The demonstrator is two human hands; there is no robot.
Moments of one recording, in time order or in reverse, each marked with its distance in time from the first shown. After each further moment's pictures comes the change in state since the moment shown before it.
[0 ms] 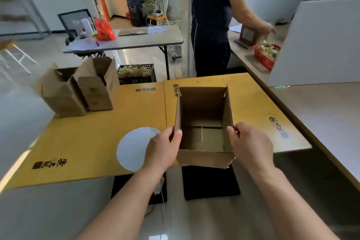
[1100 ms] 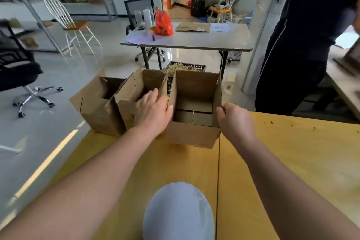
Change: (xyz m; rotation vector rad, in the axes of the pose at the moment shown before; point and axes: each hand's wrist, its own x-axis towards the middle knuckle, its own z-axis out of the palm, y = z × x) left_hand 0.313 -0.094 -0.131 0.648 0.212 -0.069; right_hand 0.281 -0.213 0.208 0.129 -0.189 -0.227
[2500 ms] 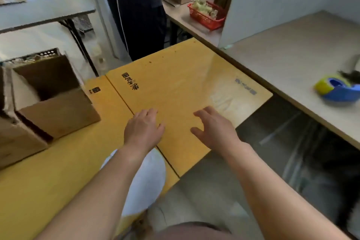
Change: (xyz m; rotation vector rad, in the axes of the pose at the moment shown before) left_hand -0.155 0.096 0.065 -0.214 -0.459 0.735; right_hand -0.277 0.058 -0.077 -0.242 -0.134 0.502
